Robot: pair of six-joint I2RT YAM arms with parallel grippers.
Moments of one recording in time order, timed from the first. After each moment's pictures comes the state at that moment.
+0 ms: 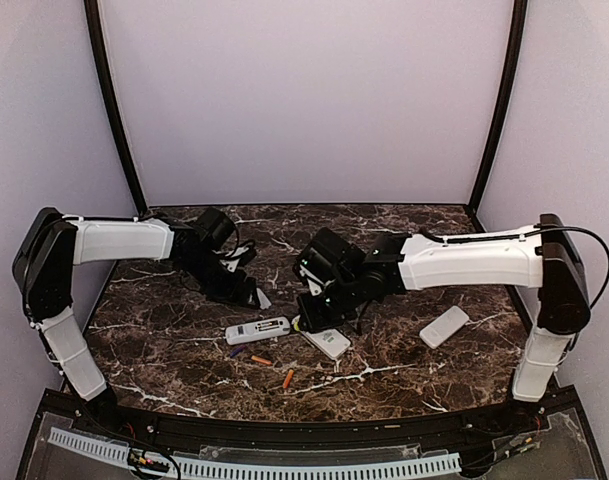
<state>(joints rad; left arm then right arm) -0.58 1.75 1.18 -0.63 0.32 -0.23 1.09 1.81 1.39 -0.62 -0.04 0.63</state>
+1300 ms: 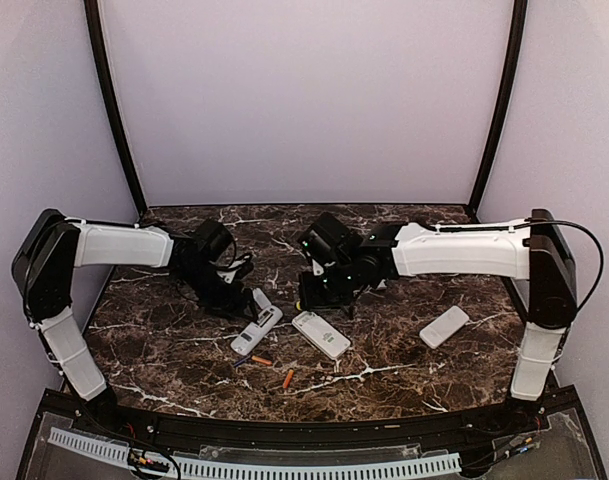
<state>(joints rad) -0.56 1.75 1.10 -0.62 0.40 -0.27 1.02 1.88 1.46 -0.61 0.02 0.75</state>
